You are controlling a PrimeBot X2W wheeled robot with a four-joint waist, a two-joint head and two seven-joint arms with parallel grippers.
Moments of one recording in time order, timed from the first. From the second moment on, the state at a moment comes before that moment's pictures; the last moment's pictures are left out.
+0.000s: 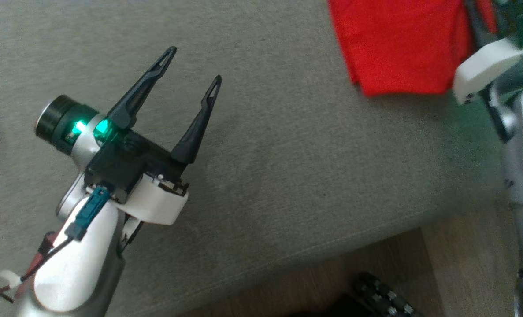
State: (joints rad) left arm -0.40 0.26 -0.39 -0.07 -0.01 -0.12 -0.26; right arm -0.79 -0.23 0.04 0.53 -0.11 0.13 -0.09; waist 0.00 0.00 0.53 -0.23
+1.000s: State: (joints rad) left arm -0.44 0.30 -0.43 -0.12 -0.04 -0.12 -0.26; right arm -0.78 -0.12 -0.28 0.37 -0.30 0.13 -0.09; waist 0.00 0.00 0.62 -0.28
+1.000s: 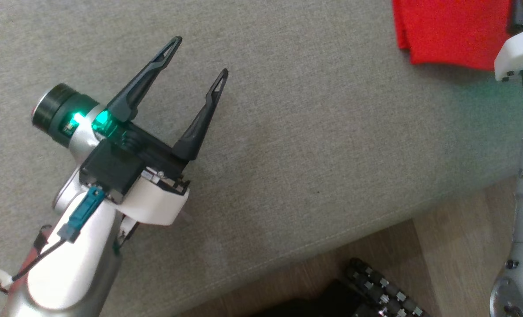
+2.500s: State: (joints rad) left arm 0.00 0.05 -0.19 0.00 -0.11 -0.02 -0.26; right arm -0.15 -0.05 -0.06 0.21 0.13 0.13 -0.25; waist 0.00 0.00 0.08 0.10
